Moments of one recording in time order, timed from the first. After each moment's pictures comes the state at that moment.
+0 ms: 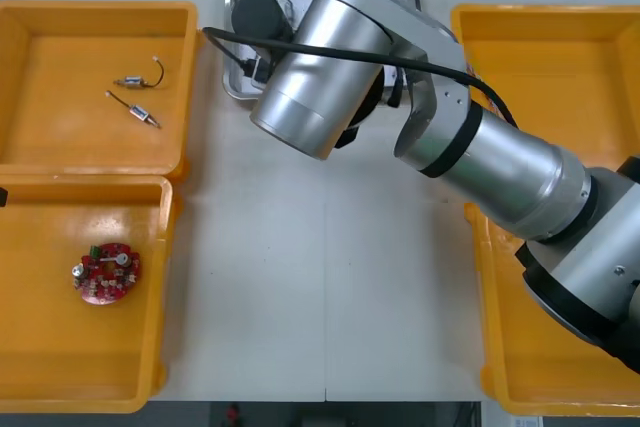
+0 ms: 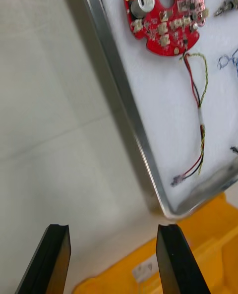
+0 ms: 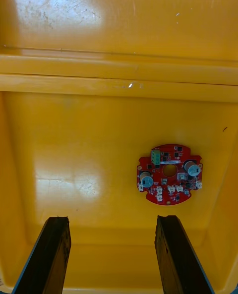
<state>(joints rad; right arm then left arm) -1.05 -0.27 0.73 -1.63 -0.19 1.75 1.78 -0.20 0.92 0.36 -2.06 0.97 1.91 -1.24</state>
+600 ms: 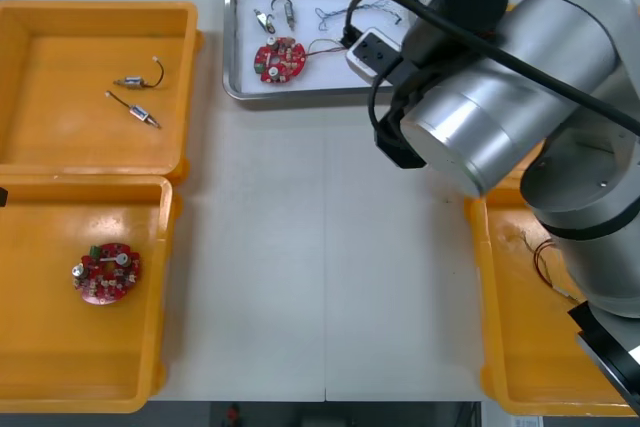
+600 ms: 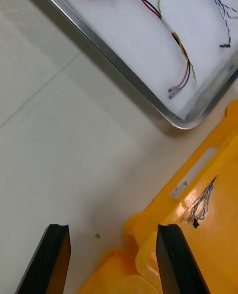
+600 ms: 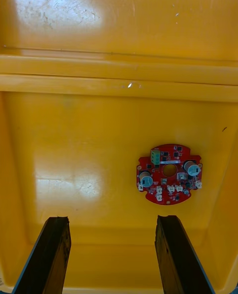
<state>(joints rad) -0.73 -0.38 0.44 -2.15 -0.21 1.92 1.59 -0.20 0.92 0.36 -2.06 0.97 1.91 -1.24</state>
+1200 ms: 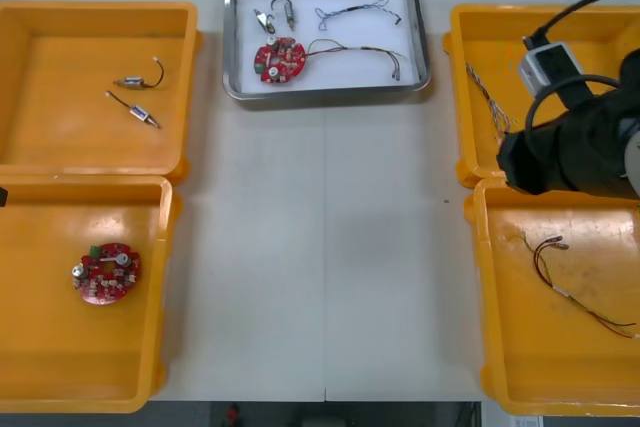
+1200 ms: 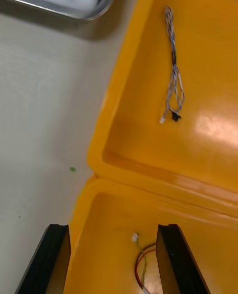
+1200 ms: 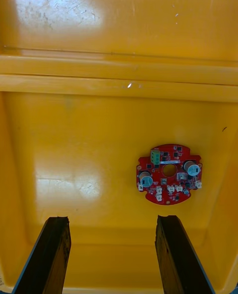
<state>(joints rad) -0.37 -0.49 -0.01 -2.38 -0.43 1.92 1.43 -0.20 0.92 0.36 -2.06 0.97 1.91 -1.24</state>
